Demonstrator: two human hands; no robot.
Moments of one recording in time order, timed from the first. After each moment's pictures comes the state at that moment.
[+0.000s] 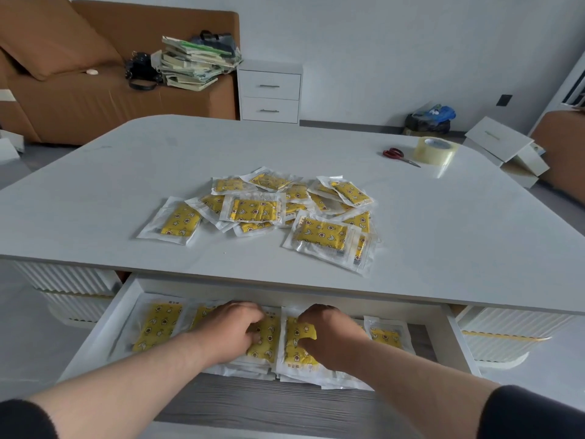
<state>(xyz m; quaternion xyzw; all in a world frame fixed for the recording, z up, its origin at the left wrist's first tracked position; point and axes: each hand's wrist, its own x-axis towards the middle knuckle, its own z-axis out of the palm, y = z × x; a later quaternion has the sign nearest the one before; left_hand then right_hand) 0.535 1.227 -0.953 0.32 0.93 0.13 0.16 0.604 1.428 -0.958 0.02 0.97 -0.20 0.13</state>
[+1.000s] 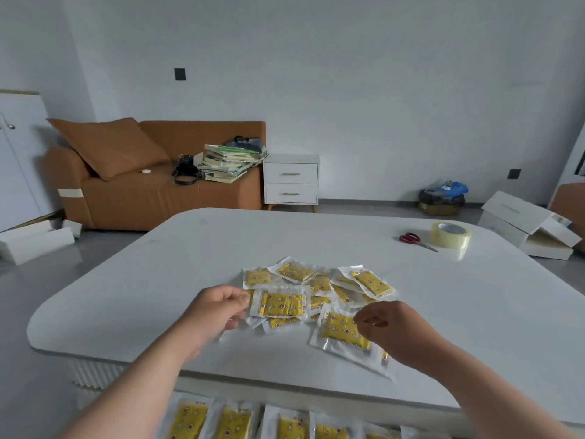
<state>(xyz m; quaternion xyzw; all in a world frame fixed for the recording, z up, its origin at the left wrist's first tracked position) 0.465 1.194 -0.800 0.06 0.83 0.56 0.08 0.563 1.479 -0.808 0.07 0.93 -0.36 -0.05</state>
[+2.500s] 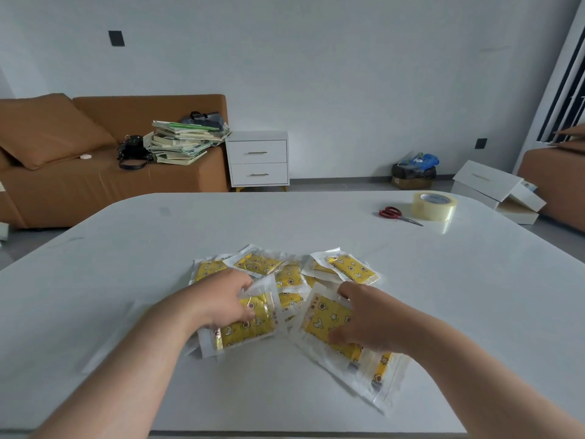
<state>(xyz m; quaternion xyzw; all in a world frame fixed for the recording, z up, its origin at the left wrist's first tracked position) 0.378 1.286 -0.827 0.25 0.96 0.10 0.09 0.501 1.498 -0.827 0.12 0.96 -0.26 0.08</state>
